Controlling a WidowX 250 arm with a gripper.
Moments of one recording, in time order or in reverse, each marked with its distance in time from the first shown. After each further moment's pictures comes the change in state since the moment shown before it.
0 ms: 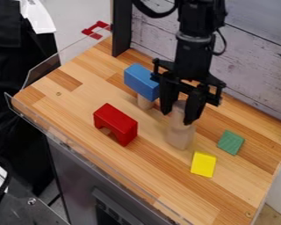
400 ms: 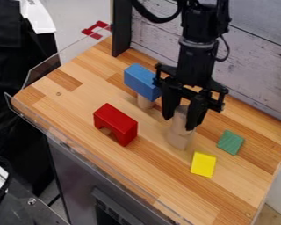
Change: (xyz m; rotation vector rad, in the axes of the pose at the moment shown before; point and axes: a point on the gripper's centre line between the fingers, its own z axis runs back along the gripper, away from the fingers) arm -0.003 -0.003 -0.004 -0.001 0.006 0.001
